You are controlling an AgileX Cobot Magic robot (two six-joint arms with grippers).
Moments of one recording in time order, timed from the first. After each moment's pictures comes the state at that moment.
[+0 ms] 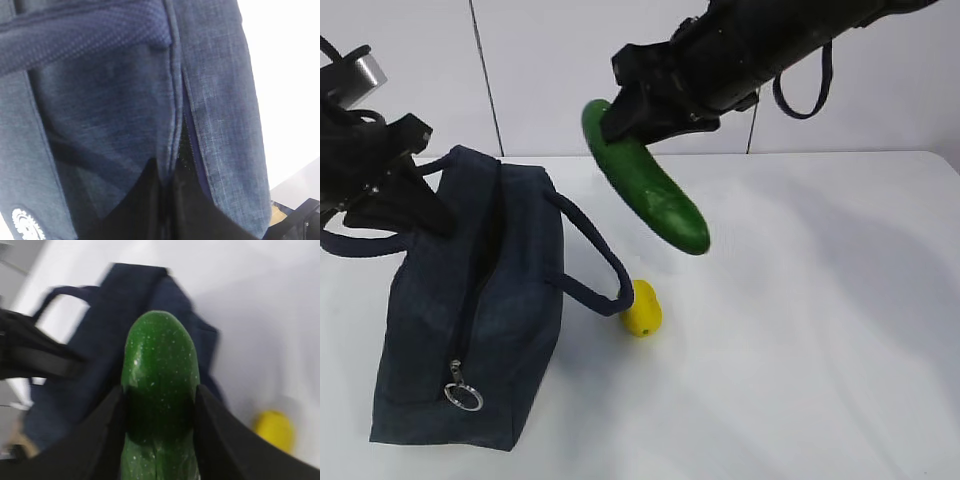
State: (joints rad) left arm -0.13 1.62 -1.12 -0.75 1.00 0.29; right arm 0.40 1.82 -1.56 0.76 0.85 -0.44
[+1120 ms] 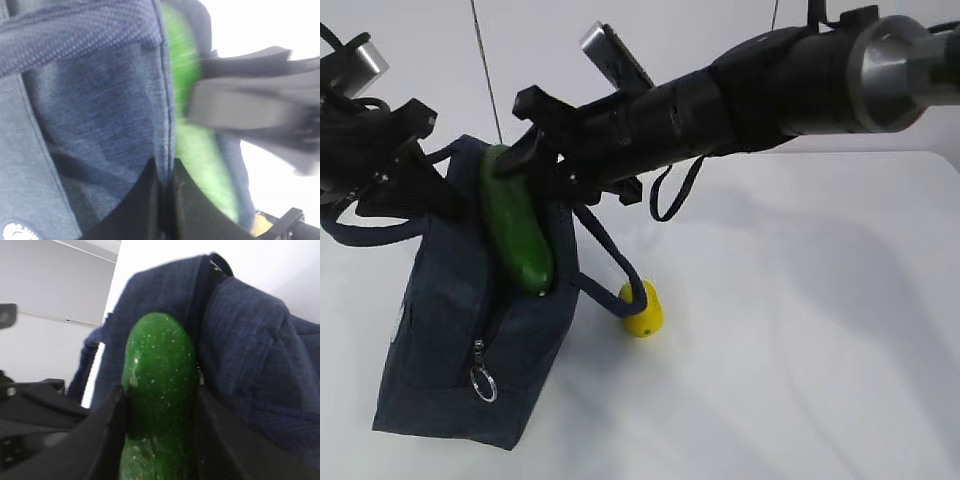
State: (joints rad) left arm -0.13 1.62 -1.12 -0.83 0.97 0.33; right arm 0.51 2.03 -1.50 1.39 0.65 -0.61
